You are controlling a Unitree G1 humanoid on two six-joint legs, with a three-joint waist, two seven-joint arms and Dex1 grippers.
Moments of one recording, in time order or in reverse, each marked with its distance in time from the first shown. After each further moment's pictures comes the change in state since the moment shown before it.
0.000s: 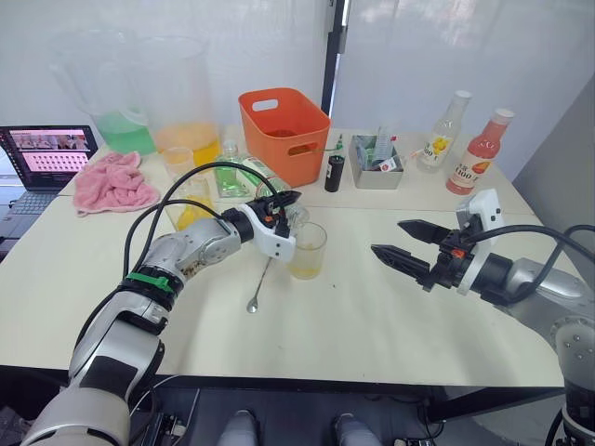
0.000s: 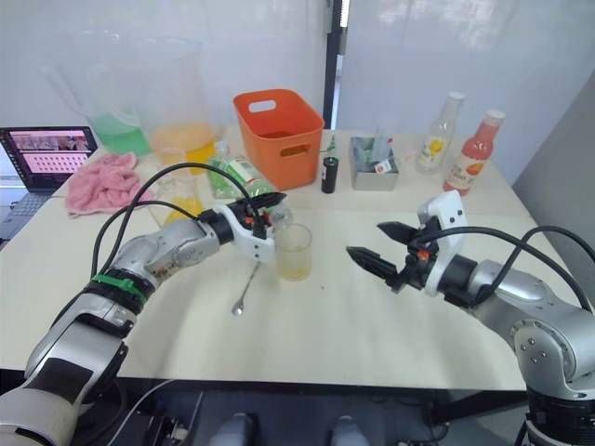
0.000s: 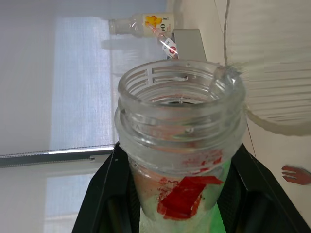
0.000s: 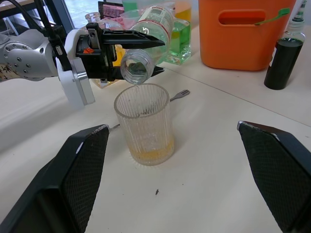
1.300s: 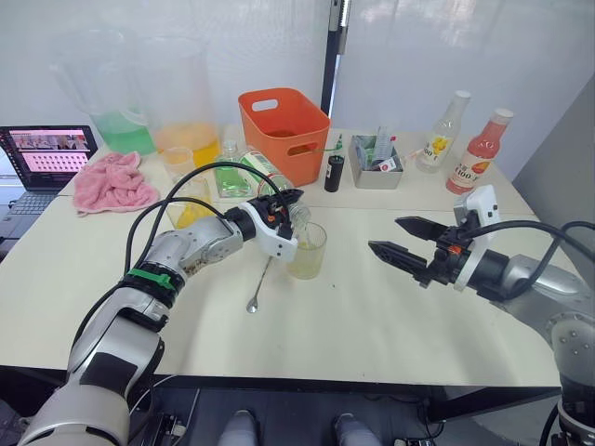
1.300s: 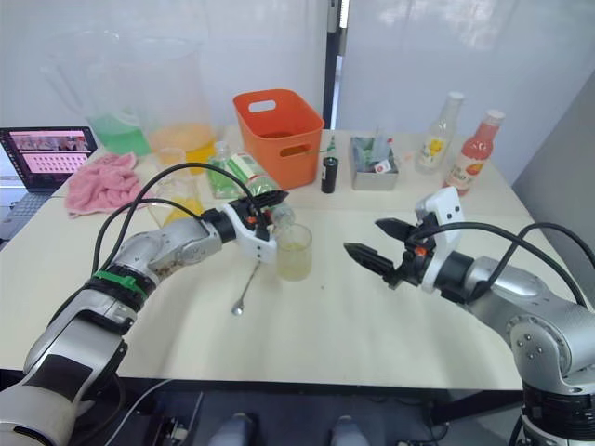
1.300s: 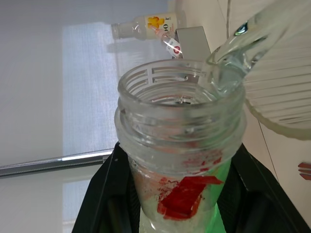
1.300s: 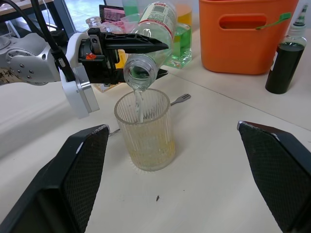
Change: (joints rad) left arm -0.022 0.007 -0.035 -0.002 0.058 0.024 0.062; right arm -0.026 0.012 0.020 0.013 0.000 0.000 -0.012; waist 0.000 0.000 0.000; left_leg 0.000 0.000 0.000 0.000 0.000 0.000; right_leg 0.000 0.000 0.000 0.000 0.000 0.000
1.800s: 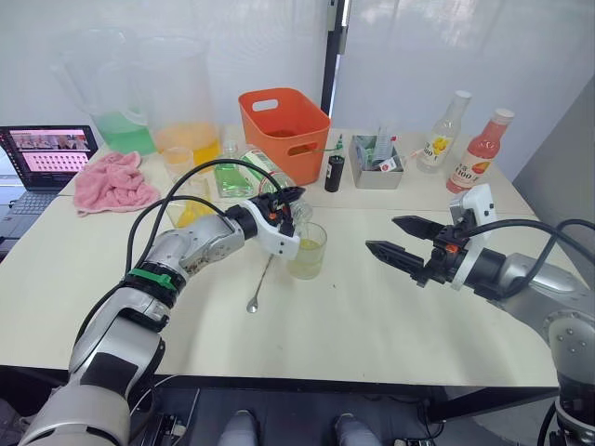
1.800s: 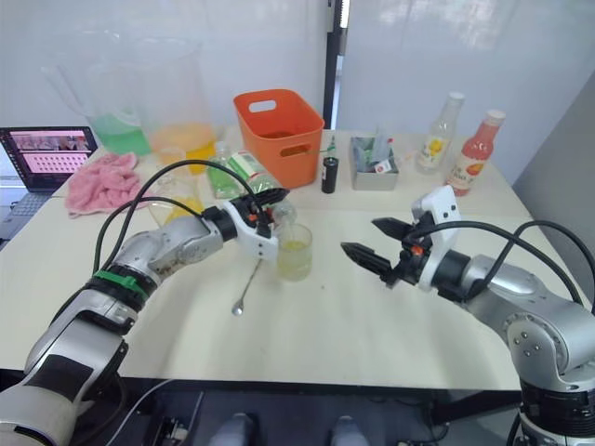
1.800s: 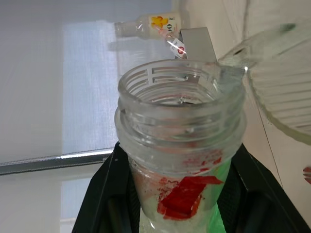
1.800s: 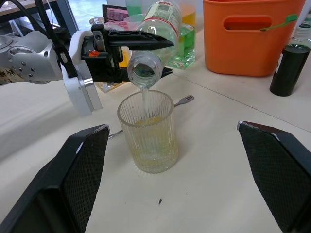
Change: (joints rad) left arm 0.004 -0.016 0.027 -0.023 -0.094 0.022 -0.072; right arm -0.015 0.004 0.019 0.004 -0.001 0.000 0.002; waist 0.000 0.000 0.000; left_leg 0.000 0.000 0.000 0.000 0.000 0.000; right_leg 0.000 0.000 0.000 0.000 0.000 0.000
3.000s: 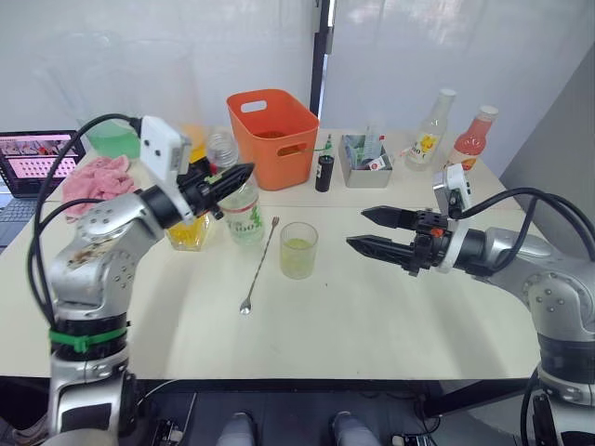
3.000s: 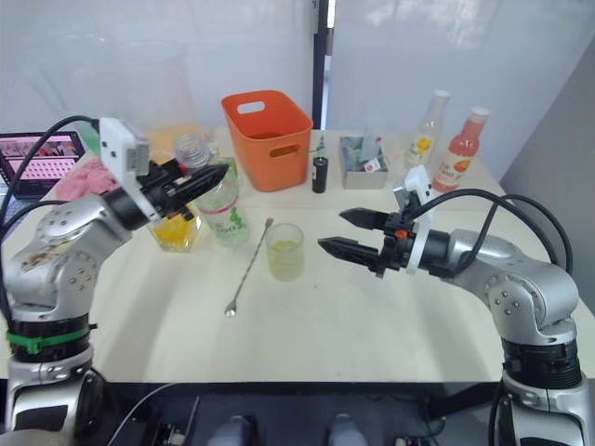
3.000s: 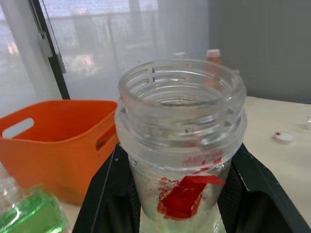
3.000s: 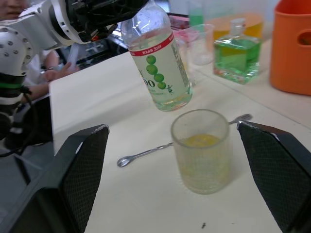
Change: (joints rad) left arm 0.408 0.082 0.726 -0.932 -1.405 1.307 -0.605; right arm -0.232 -0.013 0.128 0.202 0.016 0.005 0.335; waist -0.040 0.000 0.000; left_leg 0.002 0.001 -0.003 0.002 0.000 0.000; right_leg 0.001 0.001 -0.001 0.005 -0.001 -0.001
